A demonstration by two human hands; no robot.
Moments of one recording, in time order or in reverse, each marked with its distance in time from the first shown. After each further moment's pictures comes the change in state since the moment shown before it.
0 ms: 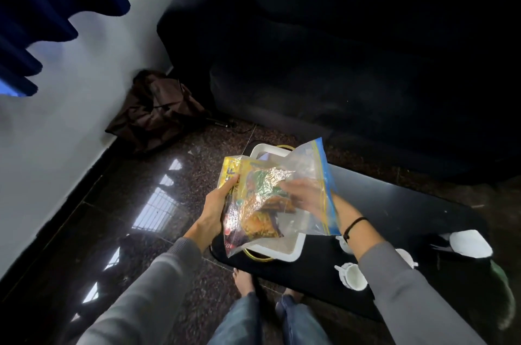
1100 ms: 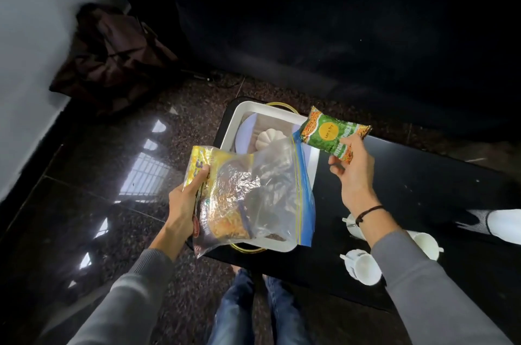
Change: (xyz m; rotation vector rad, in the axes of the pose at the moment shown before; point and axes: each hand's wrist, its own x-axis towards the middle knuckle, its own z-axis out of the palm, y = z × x) left_hand 0.100 -0.071 -0.044 0.081 0.330 0.001; right_hand 0.079 0.062 -0.095 0.463 0.756 -0.270
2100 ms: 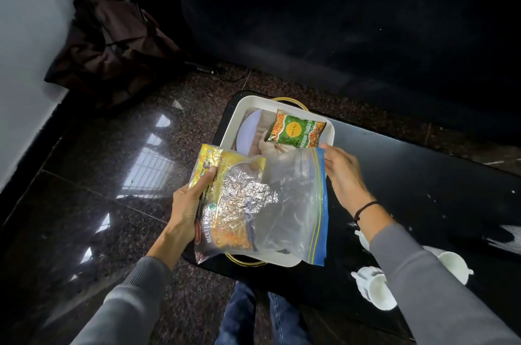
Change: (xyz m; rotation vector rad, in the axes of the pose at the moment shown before) left_hand 0.014 -0.010 0.019 -0.006 -0.101 0.008; right_hand 0.072 0.063 0.013 -0.178 -0.161 0.114
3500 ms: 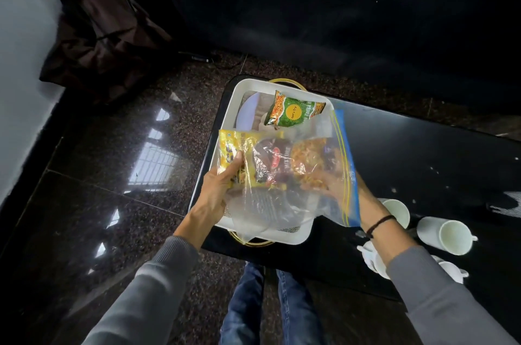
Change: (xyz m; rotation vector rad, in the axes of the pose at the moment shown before) left_hand 0.003 -0.013 0.030 0.068 -0.230 -0.041; right_hand -0.071 0.020 -0.012 -0.257 -0.266 0.063
